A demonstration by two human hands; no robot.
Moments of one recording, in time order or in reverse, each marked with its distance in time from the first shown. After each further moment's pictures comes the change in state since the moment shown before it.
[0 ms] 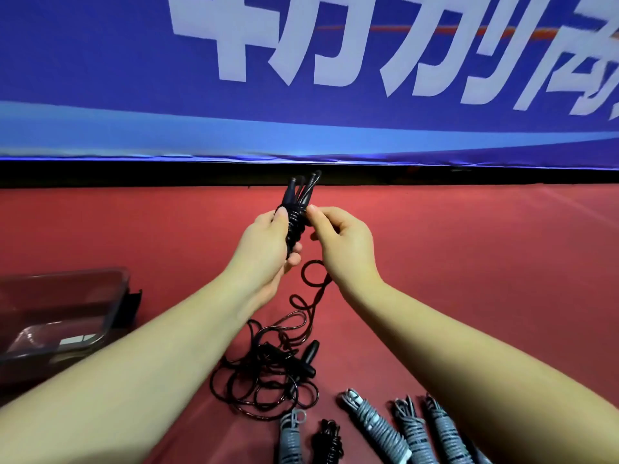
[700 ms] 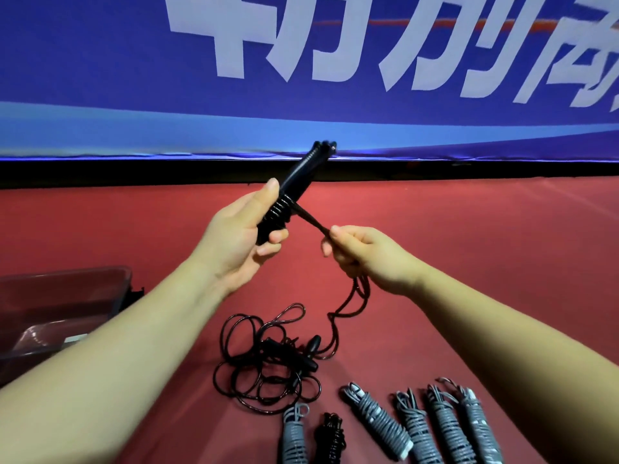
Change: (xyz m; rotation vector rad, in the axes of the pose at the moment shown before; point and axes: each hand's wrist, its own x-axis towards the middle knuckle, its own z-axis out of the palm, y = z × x) left_hand -0.003 0.019 -0.026 -0.191 -0.234 0.039; right_hand 0.007 0.023 -0.047 0.154 -0.644 0.136
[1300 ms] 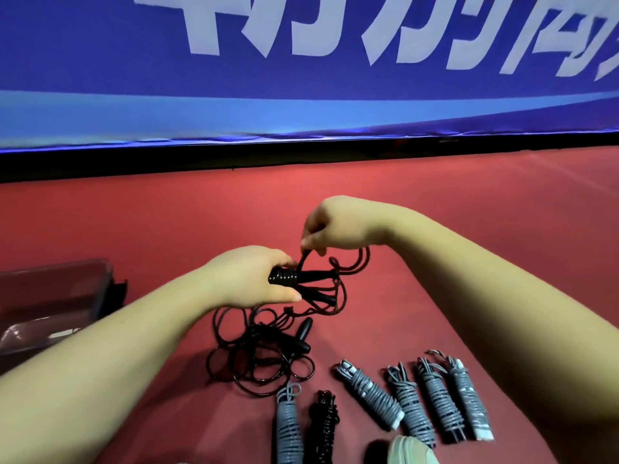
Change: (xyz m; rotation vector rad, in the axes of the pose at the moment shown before) left_hand -0.003 -0.036 -0.011 1.705 -0.440 -0.114; right_hand 0.012 -0.042 -0.004 -0.976 -0.207 0.164
